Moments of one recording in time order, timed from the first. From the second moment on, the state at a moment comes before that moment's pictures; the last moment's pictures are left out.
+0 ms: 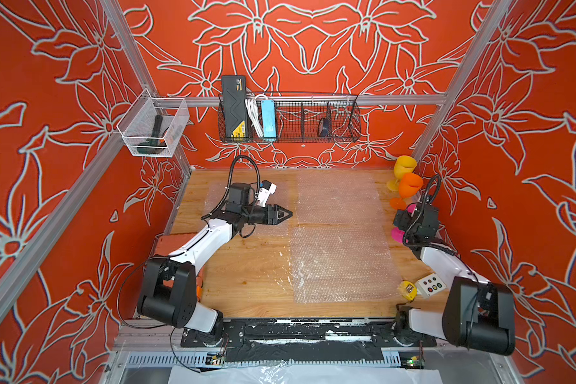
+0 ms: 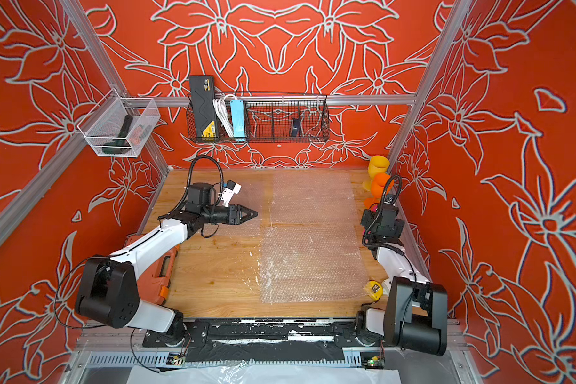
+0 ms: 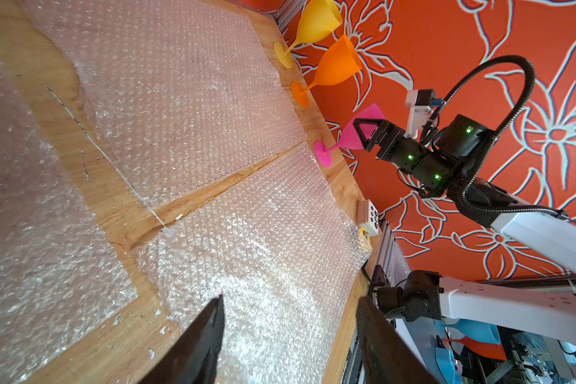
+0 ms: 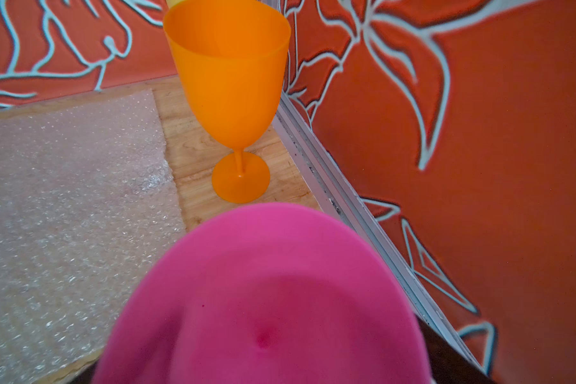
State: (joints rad) left arm -0.21 1.47 1.00 -0.16 0.87 -0.37; right arm -0.16 1.26 0.64 0.08 0.26 0.06
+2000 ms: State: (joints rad) left arm -0.16 1.51 0.97 -0.19 0.87 -0.45; right arm -0.46 1.02 0.40 -0.30 -0.47 0.53
